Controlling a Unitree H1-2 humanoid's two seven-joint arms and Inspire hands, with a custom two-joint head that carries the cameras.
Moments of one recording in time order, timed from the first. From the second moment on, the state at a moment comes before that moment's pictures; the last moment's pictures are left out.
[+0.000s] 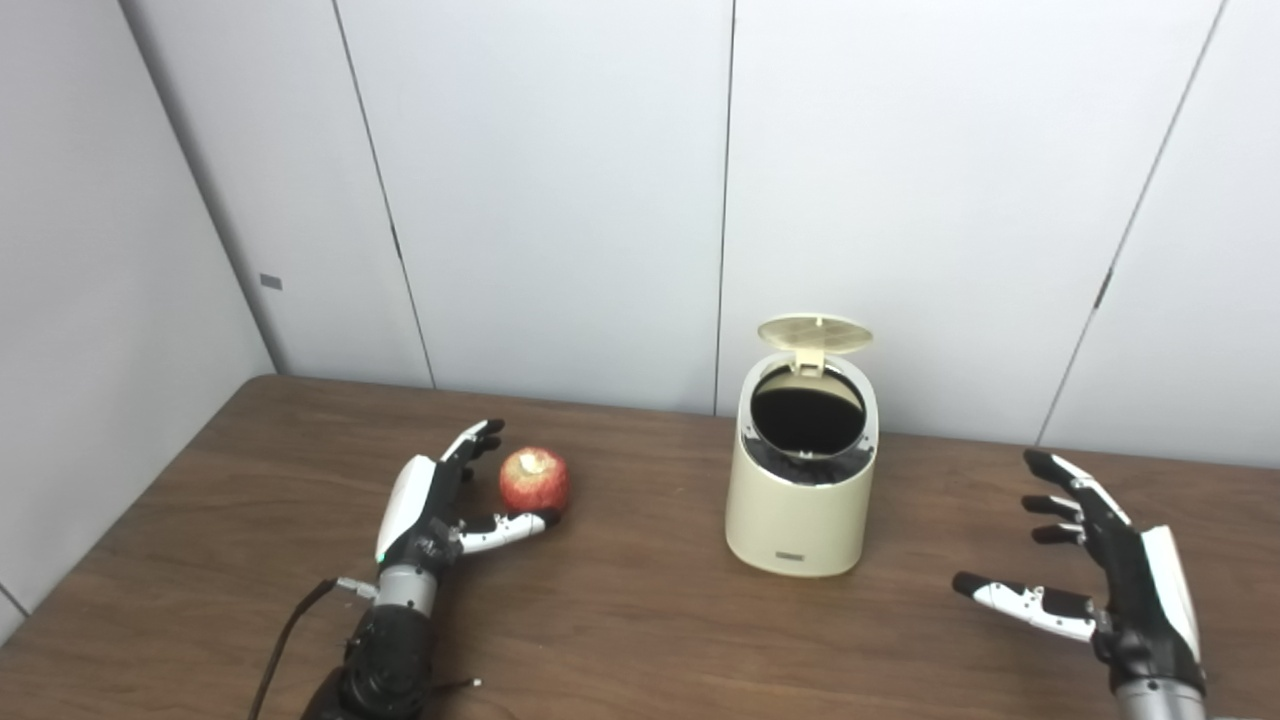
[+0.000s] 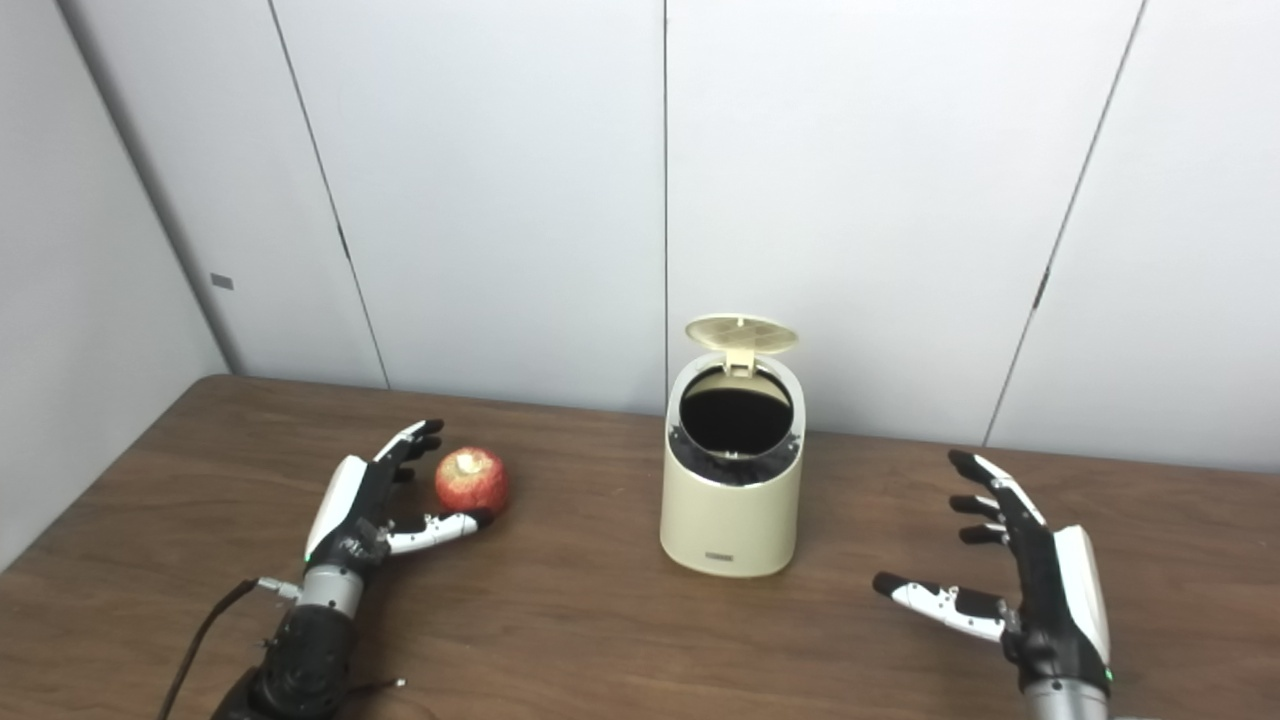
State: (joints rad) left arm -0.33 0.29 0.03 0.37 0.36 -0.06 0.22; right arm -0.23 -0.17 0.01 0.03 -0.39 -0.04 -0.18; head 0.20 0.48
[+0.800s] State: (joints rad) left arm -0.34 0.31 -0.07 0.38 0.48 -0.05 0.26; right arm -0.23 -0.17 0.01 0.03 -0.40 -0.04 -0.18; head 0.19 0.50
